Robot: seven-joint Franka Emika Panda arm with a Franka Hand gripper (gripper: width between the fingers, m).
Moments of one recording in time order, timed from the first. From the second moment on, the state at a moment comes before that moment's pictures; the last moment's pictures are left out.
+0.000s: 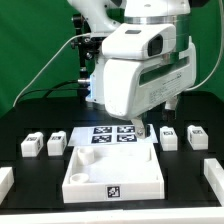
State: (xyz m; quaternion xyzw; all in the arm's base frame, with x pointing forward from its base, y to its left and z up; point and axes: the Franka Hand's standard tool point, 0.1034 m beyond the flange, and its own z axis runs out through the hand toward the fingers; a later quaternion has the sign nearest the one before) arm 0.566 0.055 0.113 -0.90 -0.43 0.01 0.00
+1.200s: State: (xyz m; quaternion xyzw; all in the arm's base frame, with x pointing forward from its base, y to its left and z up) arm 0.483 0.018 0.089 -0.69 -0.72 0.01 0.00
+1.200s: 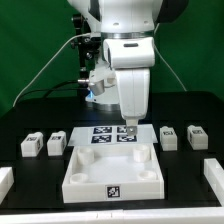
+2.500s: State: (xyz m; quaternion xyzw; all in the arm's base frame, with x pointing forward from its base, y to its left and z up) arm 0.430 -0.013 0.011 -0.71 -0.70 0.00 0.02
